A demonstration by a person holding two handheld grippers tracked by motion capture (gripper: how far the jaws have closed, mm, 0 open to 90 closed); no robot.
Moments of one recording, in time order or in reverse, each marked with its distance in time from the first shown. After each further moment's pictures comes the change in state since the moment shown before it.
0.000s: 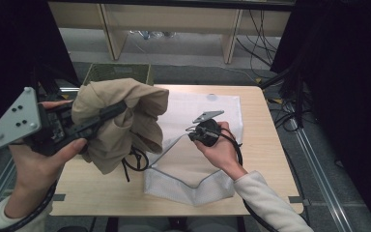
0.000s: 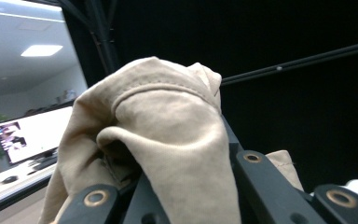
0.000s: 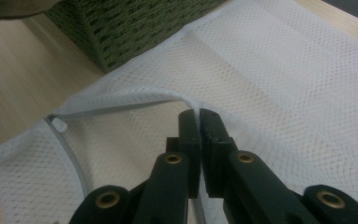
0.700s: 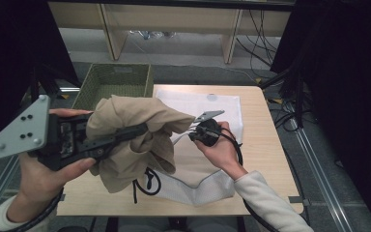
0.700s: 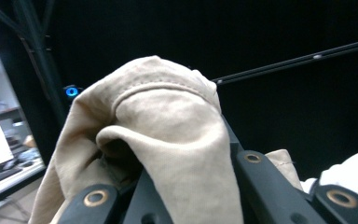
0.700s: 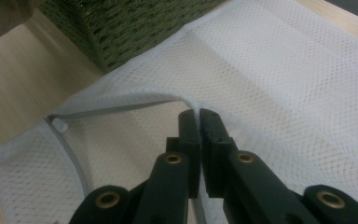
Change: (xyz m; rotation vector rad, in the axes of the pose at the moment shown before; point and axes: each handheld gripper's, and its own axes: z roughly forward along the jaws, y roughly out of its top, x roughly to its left) left arm -0.025 0.018 0.022 -0.045 -0.221 -0.046; right arm -0.003 0.000 0.001 -0.019 -0.008 -0.033
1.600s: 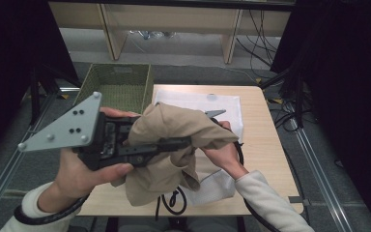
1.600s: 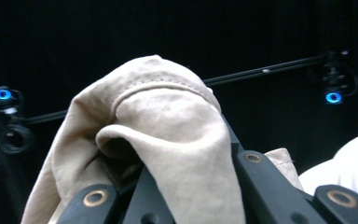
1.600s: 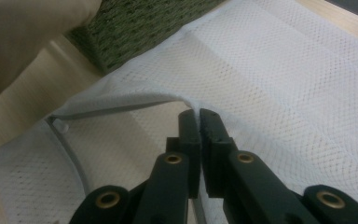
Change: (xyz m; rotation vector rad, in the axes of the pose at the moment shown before) left arm -0.012 0.002 0.058 -0.018 -0.188 -0.074; right arm 0.000 -0.001 -0.002 0.000 0.002 0.053
